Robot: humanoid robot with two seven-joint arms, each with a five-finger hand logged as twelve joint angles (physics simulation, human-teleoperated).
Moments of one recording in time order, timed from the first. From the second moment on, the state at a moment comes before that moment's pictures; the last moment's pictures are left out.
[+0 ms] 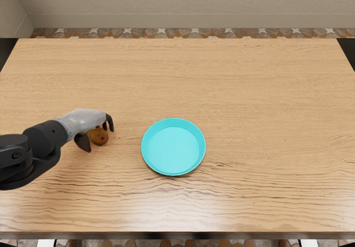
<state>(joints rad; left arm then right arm) -0.89 0.77 -0.17 -1.74 1.48 -0.06 0.60 -0.07 0.00 0.02 0.12 -0.06 0.05 -0.22</state>
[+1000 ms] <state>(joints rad) -0.96 0.77 -0.19 -1.74 1.46 -0.07 0.59 -0.07 0.00 0.02 0.12 -0.06 0.05 -0.22</state>
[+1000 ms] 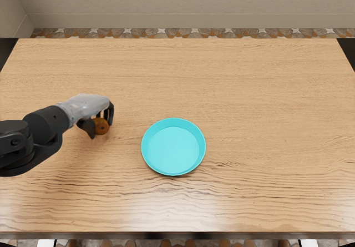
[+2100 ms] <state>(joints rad) -1.10 0.57 -0.27 -1.74 1.40 -0.19 0.61 -0.07 0.00 0.02 0.12 -0.06 0.05 -0.22</state>
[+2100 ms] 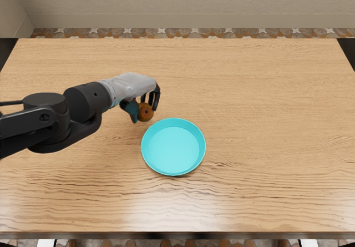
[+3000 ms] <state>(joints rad) -1.08 0.44 -0.31 -1.74 1.31 -0.32 0.61 -0.07 0.00 0.02 0.12 -0.06 0.05 -0.22</state>
